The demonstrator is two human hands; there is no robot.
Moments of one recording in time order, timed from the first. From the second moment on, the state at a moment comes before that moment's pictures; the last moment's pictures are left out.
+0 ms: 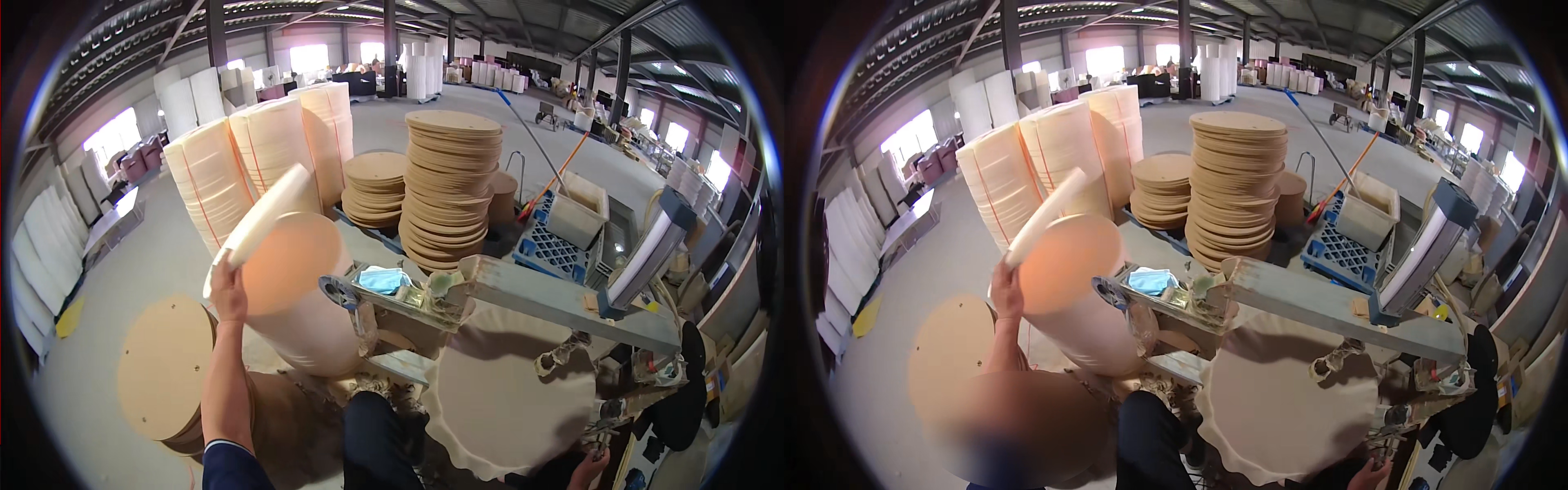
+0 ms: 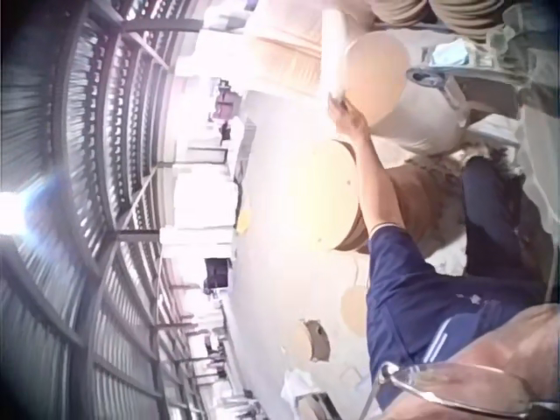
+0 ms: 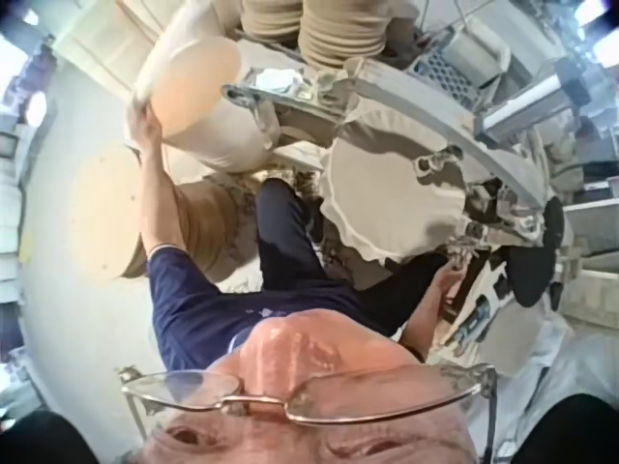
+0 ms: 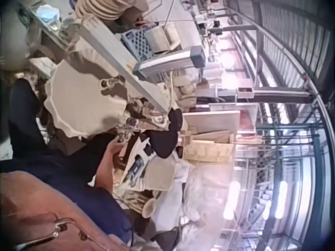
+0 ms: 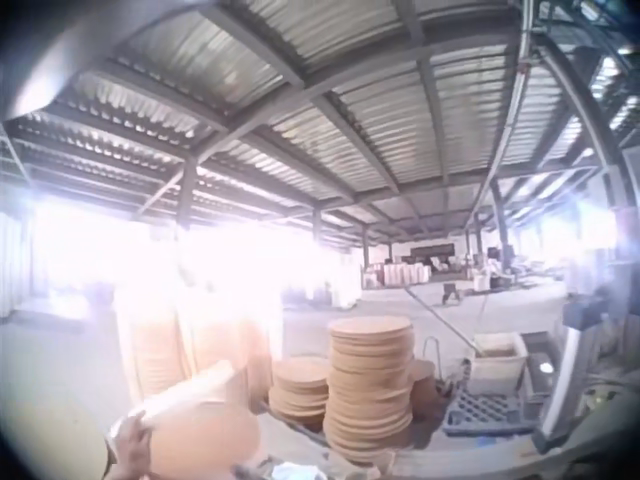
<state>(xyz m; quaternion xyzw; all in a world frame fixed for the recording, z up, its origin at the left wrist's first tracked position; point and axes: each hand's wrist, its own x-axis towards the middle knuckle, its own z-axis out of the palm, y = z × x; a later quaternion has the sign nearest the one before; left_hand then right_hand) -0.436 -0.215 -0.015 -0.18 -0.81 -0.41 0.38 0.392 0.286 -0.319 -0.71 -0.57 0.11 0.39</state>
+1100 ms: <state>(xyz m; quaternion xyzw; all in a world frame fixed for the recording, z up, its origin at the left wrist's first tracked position) -0.049 -0.310 -0.107 0.00 -0.52 -0.83 -0.18 0.154 0.076 -0.108 -0.23 -0.62 0.71 0.25</state>
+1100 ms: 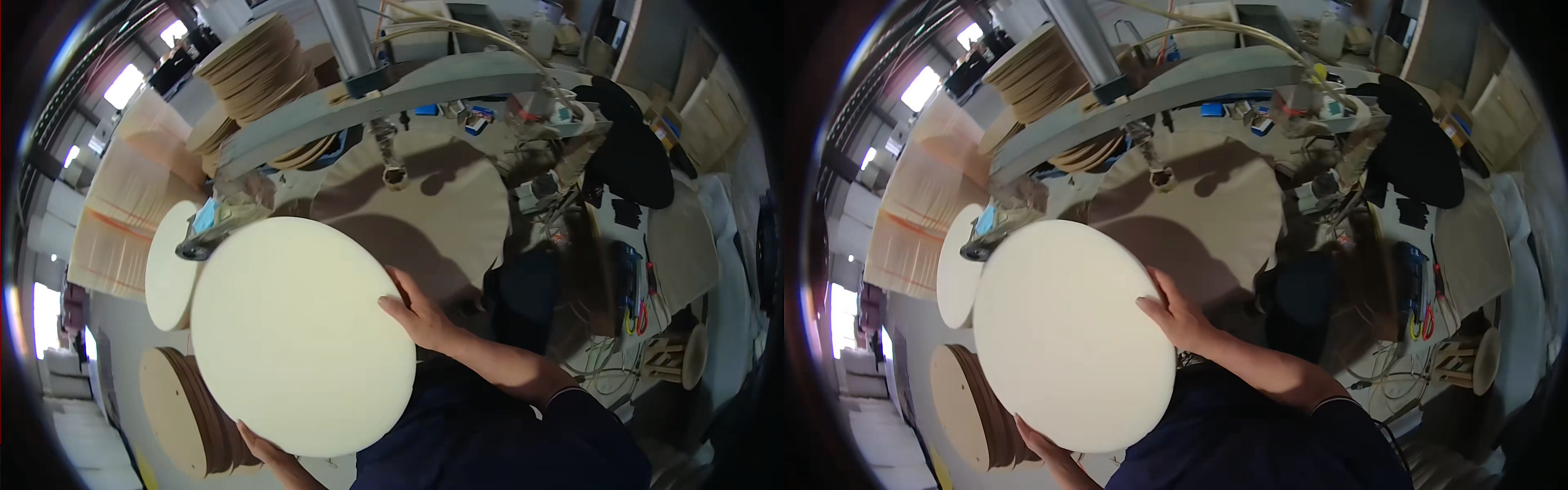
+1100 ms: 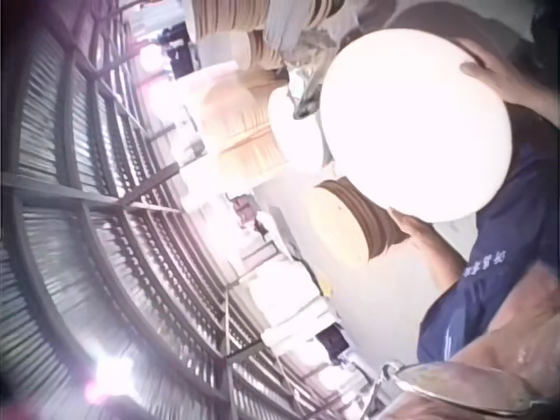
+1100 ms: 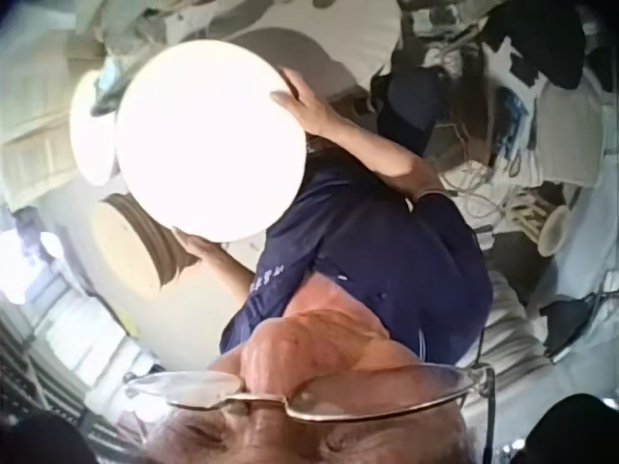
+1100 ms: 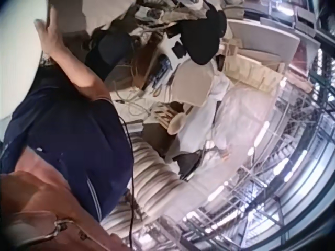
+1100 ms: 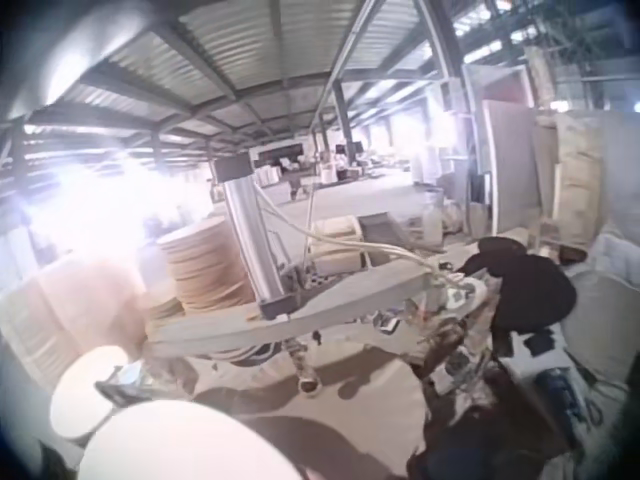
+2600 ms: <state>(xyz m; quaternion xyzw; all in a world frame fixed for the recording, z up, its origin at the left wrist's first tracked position) -0.128 0.049 -0.165 -0.20 -0.64 -0.65 -0.35 0.254 0.296 -0.208 -0.52 -0.64 0.38 0.42</state>
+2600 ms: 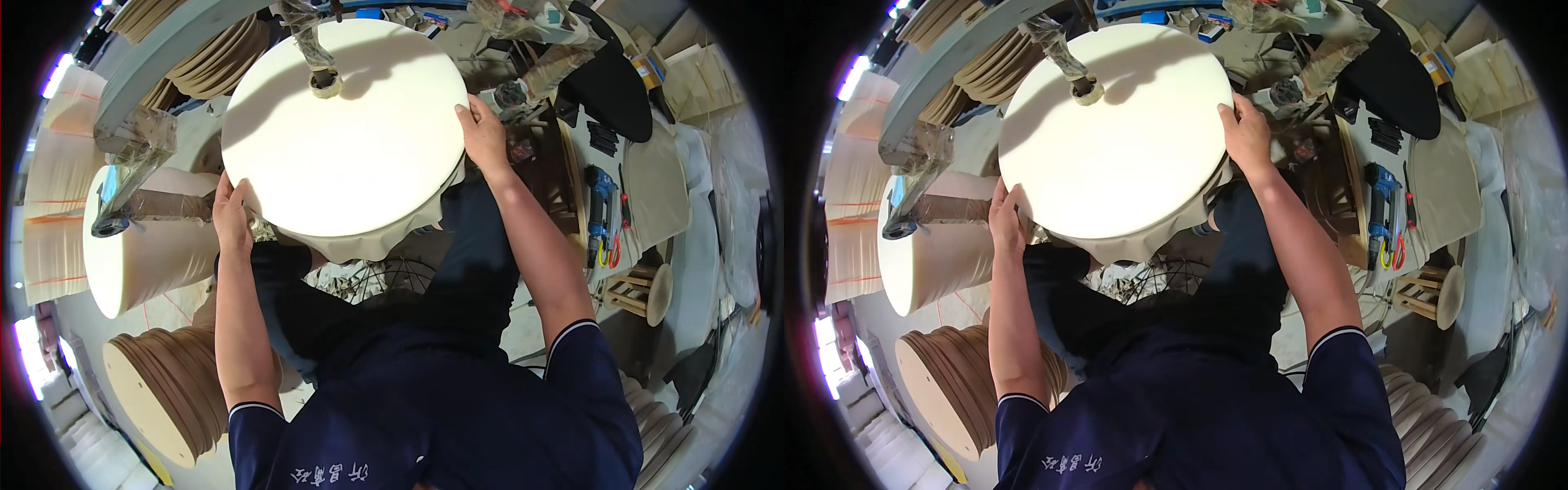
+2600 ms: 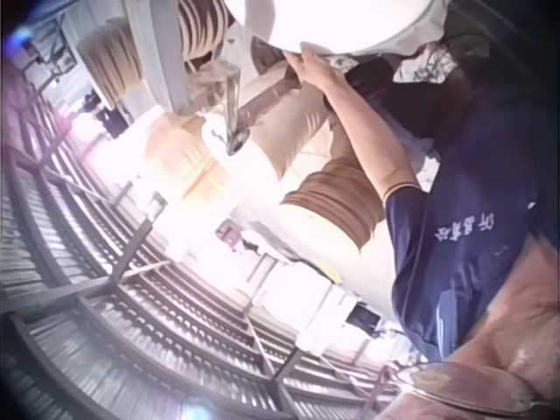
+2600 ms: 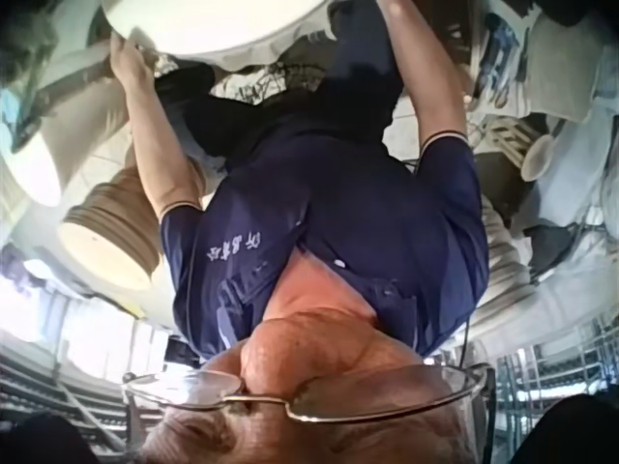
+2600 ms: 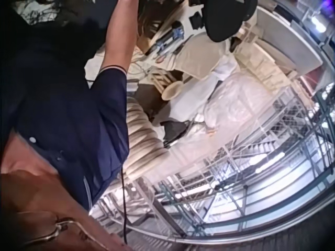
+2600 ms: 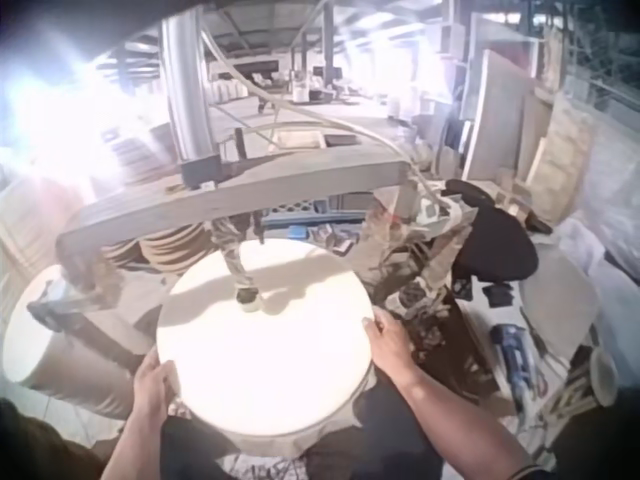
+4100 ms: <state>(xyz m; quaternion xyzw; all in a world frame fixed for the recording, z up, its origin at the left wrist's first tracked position) -0.264 0.266 -0.218 -0.68 -0.61 -0.33 -0.23 0.099 0.419 -0.177 -0.51 -0.84 0.11 0.11</state>
